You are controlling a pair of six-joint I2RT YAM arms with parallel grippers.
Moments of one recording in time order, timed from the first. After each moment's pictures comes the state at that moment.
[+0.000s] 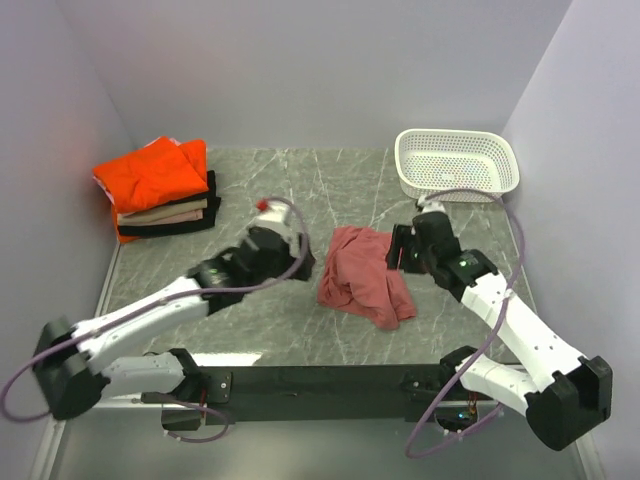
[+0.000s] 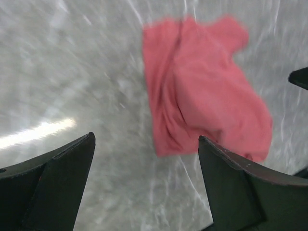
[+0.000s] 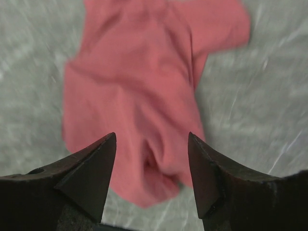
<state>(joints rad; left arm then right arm) -0.83 1.07 0.86 -0.29 -0.29 -0.52 0.43 1.01 0.87 -0.59 0.13 0.45</state>
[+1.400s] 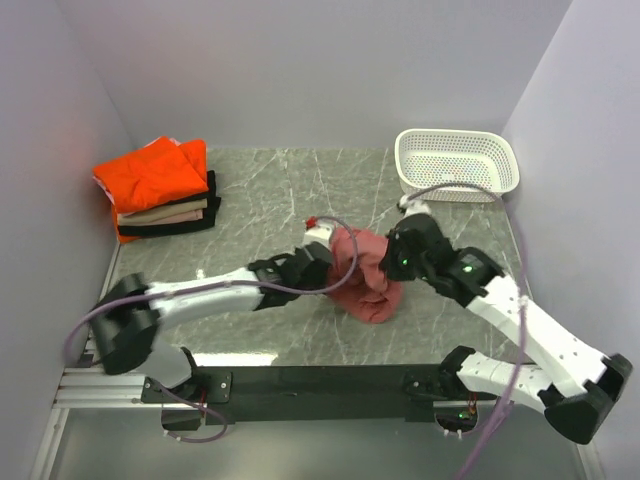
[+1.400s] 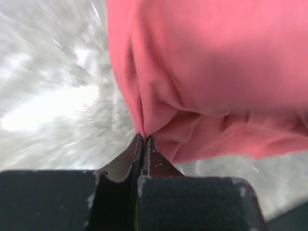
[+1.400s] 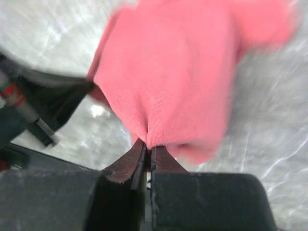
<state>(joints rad) -1.03 1.54 0.95 -0.19 -0.38 -0.59 0.71 1.00 0.99 -0.82 0.18 0.57</state>
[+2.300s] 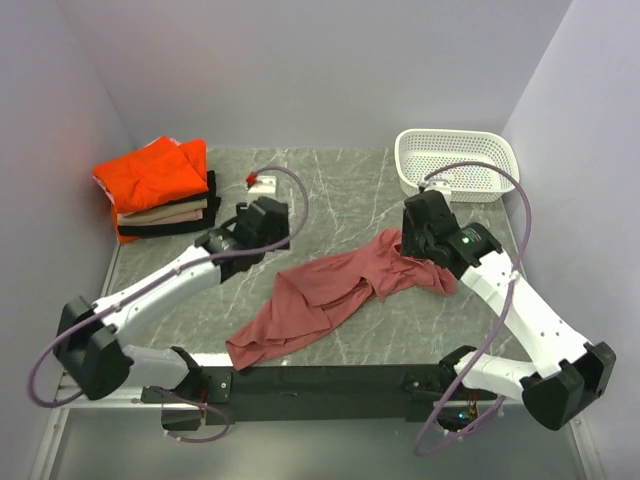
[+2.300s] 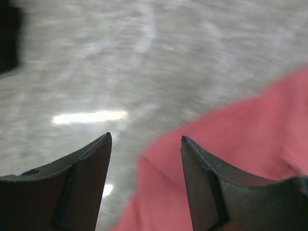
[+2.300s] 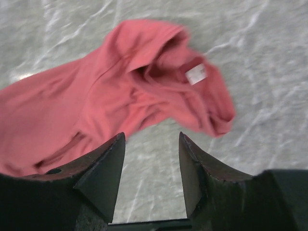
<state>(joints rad) -0.71 1.32 1.08 -0.46 -0.52 -0.49 0.50 1.14 1.15 -0.92 0.42 0.42</state>
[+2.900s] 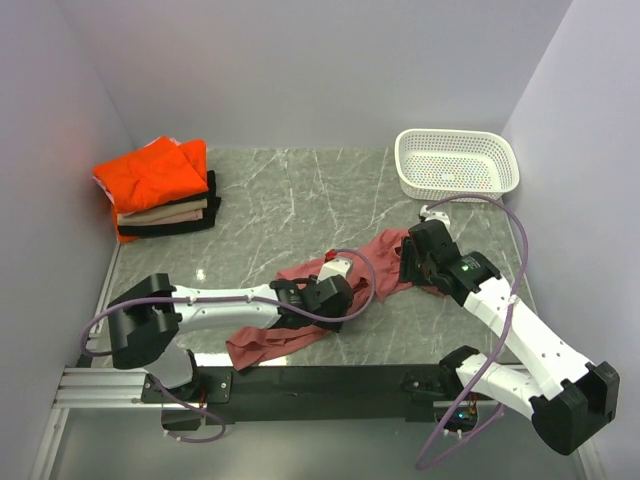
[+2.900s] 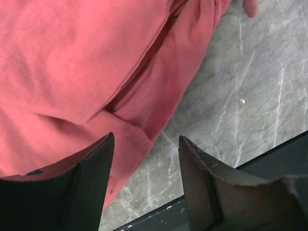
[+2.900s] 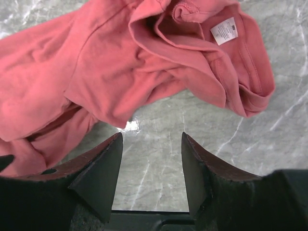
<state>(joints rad) -1.21 1.56 0.97 -0.38 -0.33 -0.73 0.49 0.98 0.86 -0.81 0.27 0.48</state>
